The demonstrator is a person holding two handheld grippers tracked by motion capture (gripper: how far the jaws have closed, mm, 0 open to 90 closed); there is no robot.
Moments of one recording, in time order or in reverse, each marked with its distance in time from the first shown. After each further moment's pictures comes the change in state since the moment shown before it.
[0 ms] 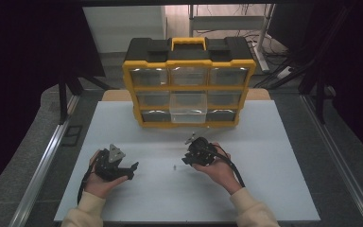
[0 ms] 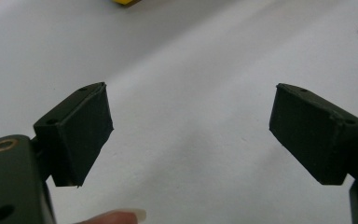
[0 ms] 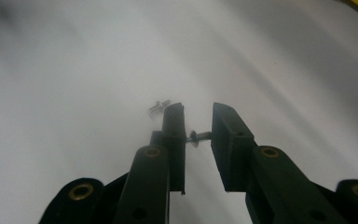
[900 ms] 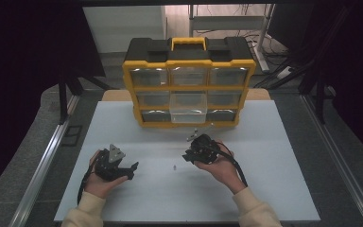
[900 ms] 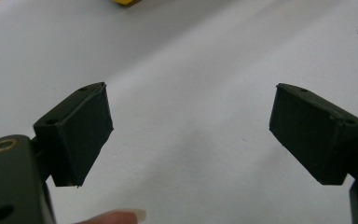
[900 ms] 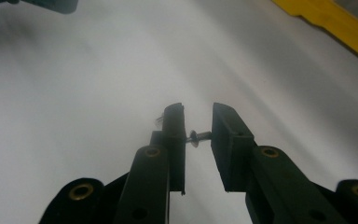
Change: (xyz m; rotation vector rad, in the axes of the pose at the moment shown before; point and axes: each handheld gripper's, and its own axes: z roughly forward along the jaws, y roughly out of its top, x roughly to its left) left arm -0.001 0.000 0.000 -0.001 0.002 0.004; right arm 0.003 0.007 -0.022 -0.050 -0.006 -0.018
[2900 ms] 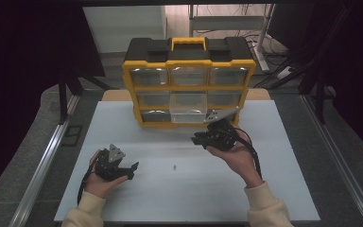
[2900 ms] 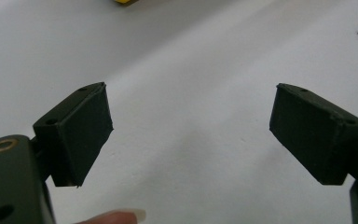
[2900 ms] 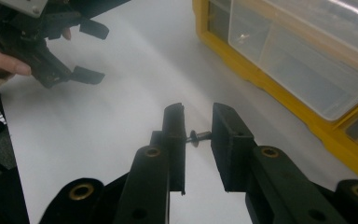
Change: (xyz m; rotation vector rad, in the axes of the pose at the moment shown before) left arm 0.001 0.000 0.001 -0.001 -0.007 -0.010; right arm -0.009 0.024 -0.080 -0.170 -0.019 0.022
